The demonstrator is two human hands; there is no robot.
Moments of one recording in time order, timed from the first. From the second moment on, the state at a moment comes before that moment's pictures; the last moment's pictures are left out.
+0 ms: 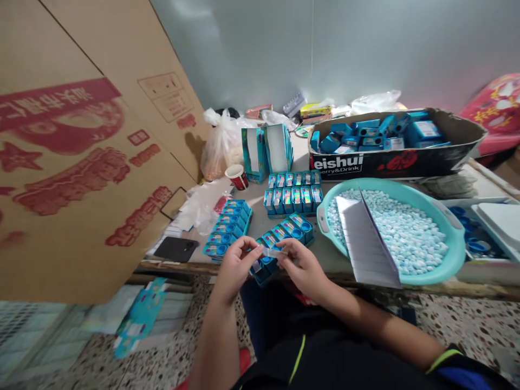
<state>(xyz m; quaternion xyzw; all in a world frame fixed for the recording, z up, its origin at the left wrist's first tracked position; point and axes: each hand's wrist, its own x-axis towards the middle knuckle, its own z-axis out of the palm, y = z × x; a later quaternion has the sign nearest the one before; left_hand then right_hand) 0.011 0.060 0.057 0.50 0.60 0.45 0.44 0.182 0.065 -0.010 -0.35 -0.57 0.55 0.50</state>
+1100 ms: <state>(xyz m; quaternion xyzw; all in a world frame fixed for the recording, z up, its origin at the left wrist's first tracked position) -0.013 0.047 0.055 0.56 0.60 0.43 0.38 0.181 0.053 -0.018 -0.37 -0.60 0.58 0.40</state>
